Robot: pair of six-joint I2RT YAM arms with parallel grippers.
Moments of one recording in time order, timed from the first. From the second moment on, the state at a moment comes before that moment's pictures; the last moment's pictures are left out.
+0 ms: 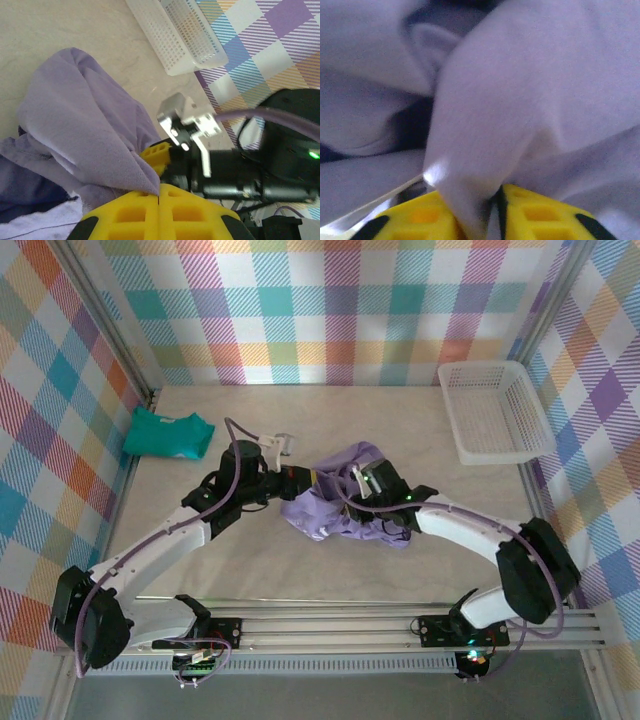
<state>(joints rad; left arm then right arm) -0.58 1.19 0.89 -0.13 0.39 -0.58 0.66 1.44 0.85 -0.31 -0.05 0.25</state>
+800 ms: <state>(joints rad) -0.26 0.90 0.90 0.14 0.36 -0.76 0.41 0.93 1.03 -0.43 -0.20 -0.02</state>
